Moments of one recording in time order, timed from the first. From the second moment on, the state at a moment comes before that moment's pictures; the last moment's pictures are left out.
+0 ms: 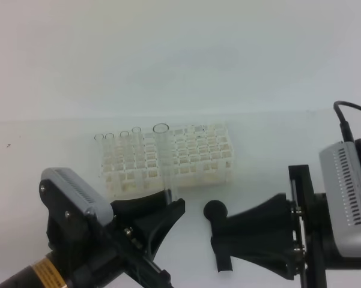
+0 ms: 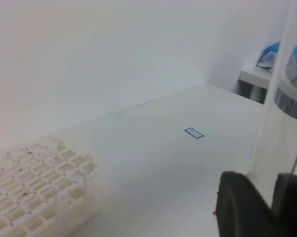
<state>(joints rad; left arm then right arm) -0.71 1.17 -0.32 0.42 -0.82 -0.35 0.54 1.23 -0.67 1.68 0.83 -2.05</state>
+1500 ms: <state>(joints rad) -0.71 1.34 -0.32 0.41 -1.17 -0.57 0.55 1.45 -0.96 1.73 0.85 -2.02</state>
